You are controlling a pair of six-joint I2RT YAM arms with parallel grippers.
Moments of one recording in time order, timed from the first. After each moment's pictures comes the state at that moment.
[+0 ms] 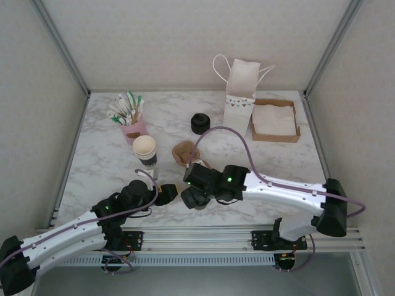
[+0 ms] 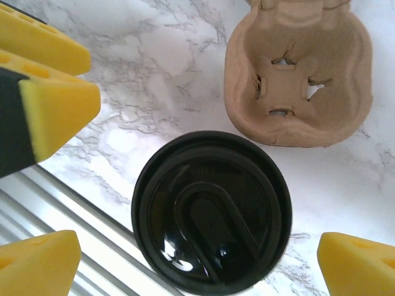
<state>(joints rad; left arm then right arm) -0.86 0.61 0.28 -0.18 -0.03 -0.93 1.27 1.37 1.19 -0.92 0.20 0.60</state>
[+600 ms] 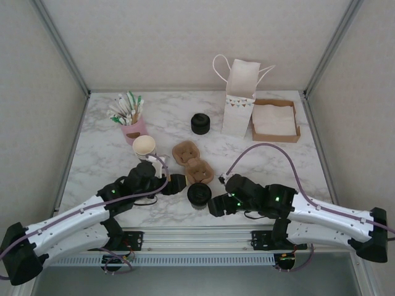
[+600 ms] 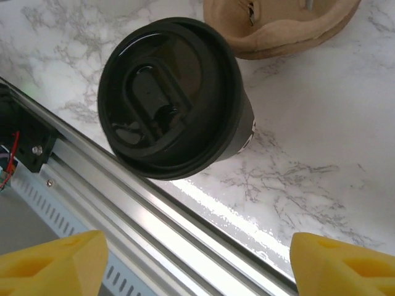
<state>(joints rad) -0.82 0.86 0.52 -0.23 0.08 -0.79 1.19 0.86 0.72 -0.73 0.00 0.76</state>
